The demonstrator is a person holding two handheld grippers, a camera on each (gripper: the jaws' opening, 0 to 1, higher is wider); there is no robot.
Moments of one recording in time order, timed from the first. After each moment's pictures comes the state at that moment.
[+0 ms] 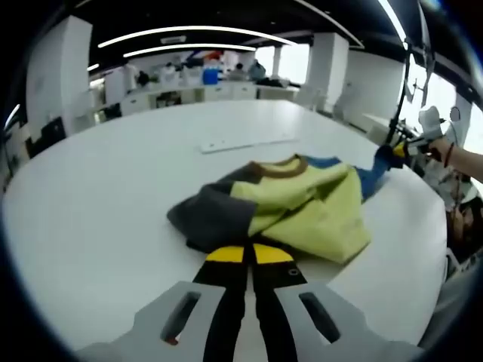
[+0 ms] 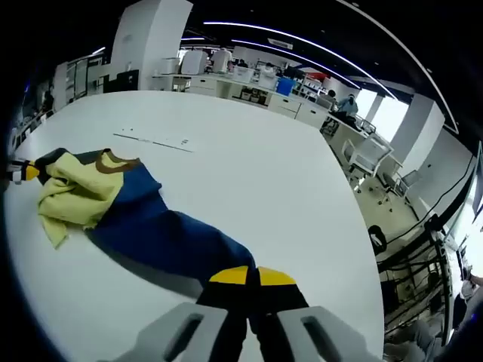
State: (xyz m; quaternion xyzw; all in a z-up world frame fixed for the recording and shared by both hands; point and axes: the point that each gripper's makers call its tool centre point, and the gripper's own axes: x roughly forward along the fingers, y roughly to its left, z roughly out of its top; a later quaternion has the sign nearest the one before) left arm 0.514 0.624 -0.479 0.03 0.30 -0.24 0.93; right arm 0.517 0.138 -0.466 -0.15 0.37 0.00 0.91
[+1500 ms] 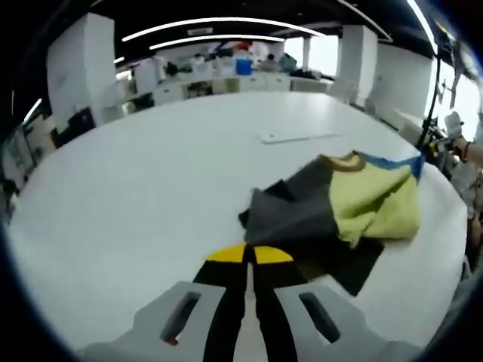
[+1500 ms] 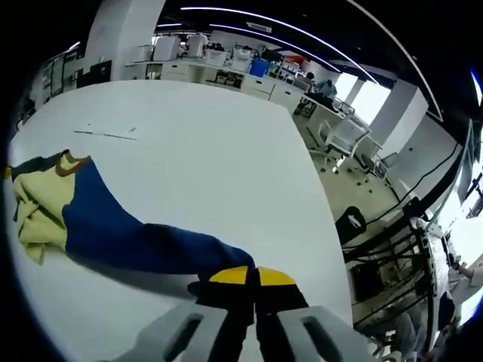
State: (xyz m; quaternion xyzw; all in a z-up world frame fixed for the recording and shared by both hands) left arm 0.534 0.714 -0.478 0.05 0.32 -0.15 0.93; right arm 0.523 0.055 -0.465 -0.14 0.41 -0.06 0.90
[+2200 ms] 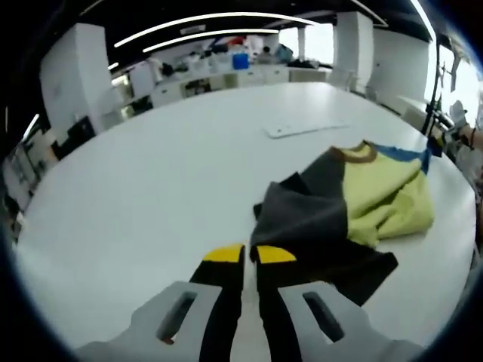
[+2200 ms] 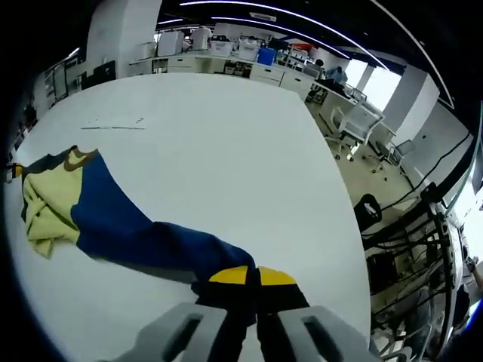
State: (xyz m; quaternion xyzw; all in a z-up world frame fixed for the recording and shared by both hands) left arm 0.545 0.723 -0.481 0.09 0.33 -0.14 0.93; right arm 0.509 0.064 -0.489 -0.11 0.44 -0.03 0.89
